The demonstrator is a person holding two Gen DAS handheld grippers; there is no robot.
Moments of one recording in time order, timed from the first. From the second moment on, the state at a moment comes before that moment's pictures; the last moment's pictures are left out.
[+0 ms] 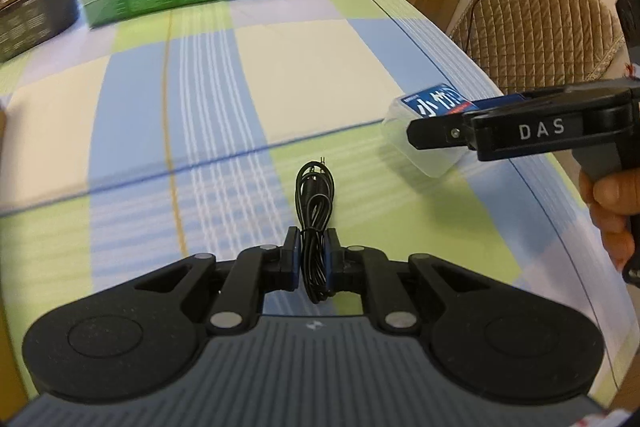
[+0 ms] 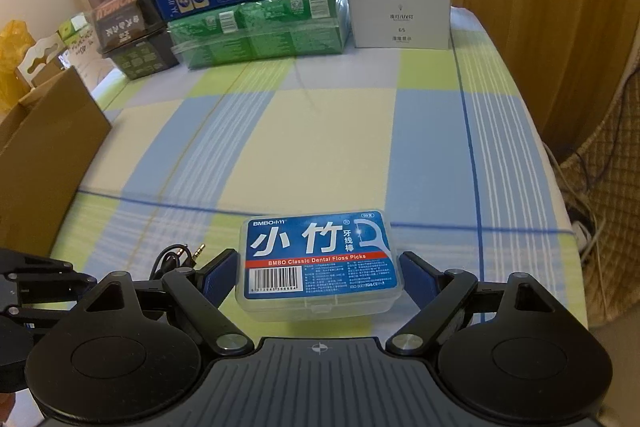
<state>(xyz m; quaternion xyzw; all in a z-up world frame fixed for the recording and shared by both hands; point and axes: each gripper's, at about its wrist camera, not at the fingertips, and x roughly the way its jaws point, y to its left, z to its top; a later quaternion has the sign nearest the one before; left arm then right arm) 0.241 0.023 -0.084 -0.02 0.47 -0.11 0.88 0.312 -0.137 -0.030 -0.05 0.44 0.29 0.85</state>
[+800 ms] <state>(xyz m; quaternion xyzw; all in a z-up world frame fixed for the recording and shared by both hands) 0.093 0.083 0.022 -0.08 0.41 -0.05 0.91 0.147 -0.104 0.073 -0.01 0.39 0.32 0.86</state>
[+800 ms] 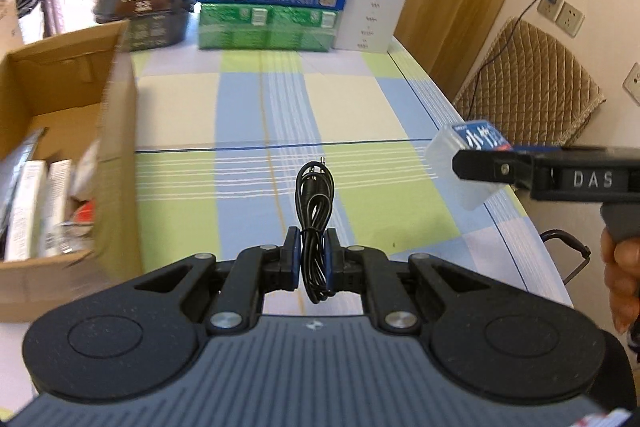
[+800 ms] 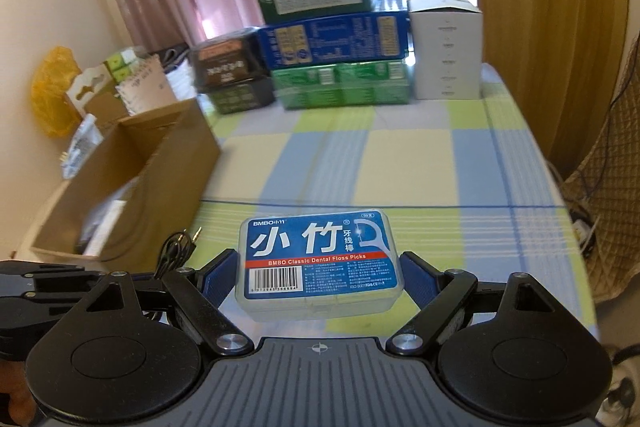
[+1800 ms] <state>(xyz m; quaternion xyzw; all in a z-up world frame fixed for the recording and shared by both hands) -0.008 0.189 0.066 -0.10 0.38 0.05 0.92 0.071 -0.004 0.102 -0.05 0.36 0.40 0.84</state>
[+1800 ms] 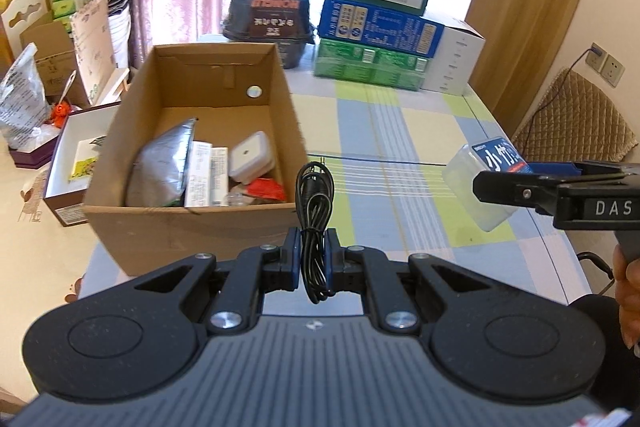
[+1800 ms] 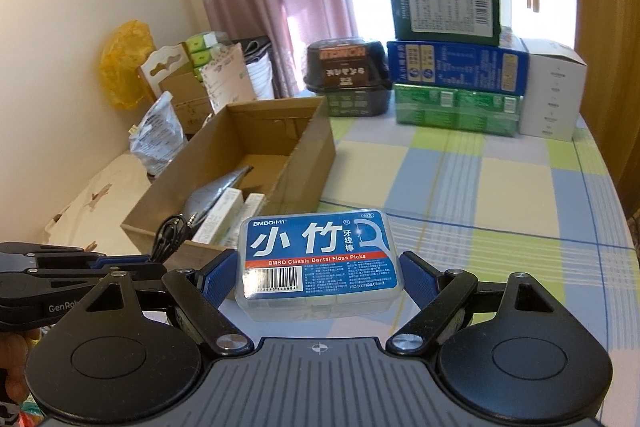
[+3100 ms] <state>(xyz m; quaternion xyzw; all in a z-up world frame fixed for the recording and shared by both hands) 0.020 0.278 0.061 -0.08 0.39 0.10 0.91 0.094 0.108 0.084 -0.08 0.36 0.45 0.81</state>
